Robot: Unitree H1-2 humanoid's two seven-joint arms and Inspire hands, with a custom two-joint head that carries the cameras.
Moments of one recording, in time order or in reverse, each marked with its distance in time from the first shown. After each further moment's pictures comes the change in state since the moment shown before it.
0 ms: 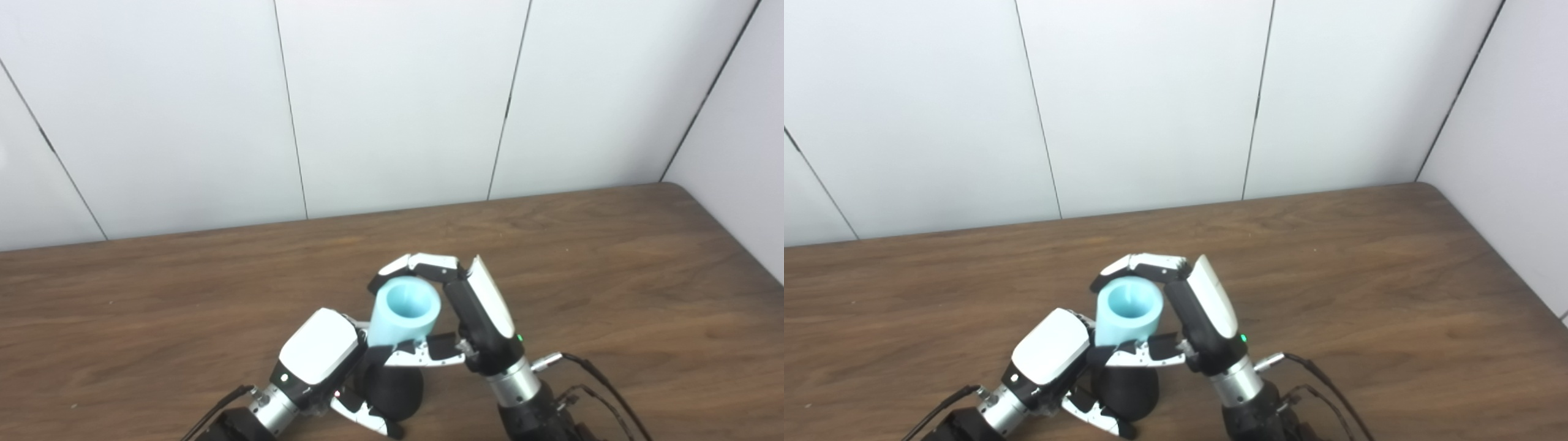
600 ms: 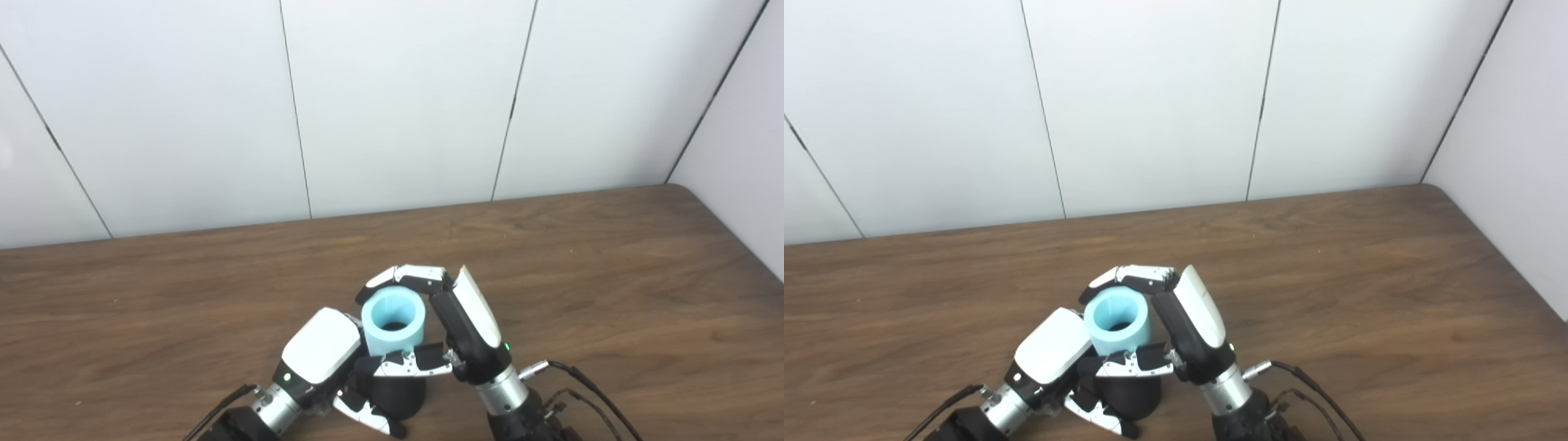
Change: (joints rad) left arm 0.003 0.001 0.001 -0.005 0.001 0.002 0.000; right arm -0.006 -0.012 0.057 0.025 0.001 0.000 -0.058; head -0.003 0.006
